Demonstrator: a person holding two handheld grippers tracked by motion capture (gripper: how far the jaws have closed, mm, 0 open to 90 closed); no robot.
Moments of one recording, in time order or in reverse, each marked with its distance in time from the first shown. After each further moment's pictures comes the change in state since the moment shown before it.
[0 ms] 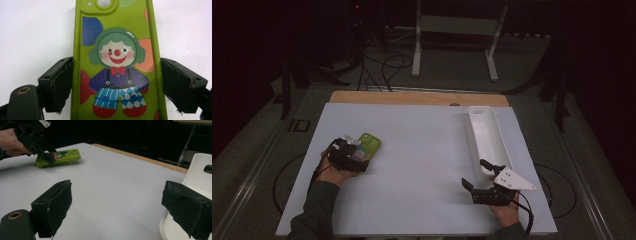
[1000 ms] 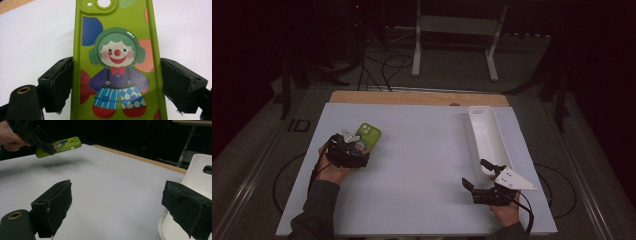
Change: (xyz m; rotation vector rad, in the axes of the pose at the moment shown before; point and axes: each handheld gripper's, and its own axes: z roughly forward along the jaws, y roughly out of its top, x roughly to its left) left arm -0.008 0.012 -0.027 -0.136 0.047 0.003; right arm 0.000 0.001 -0.001 -0.007 0.001 0.006
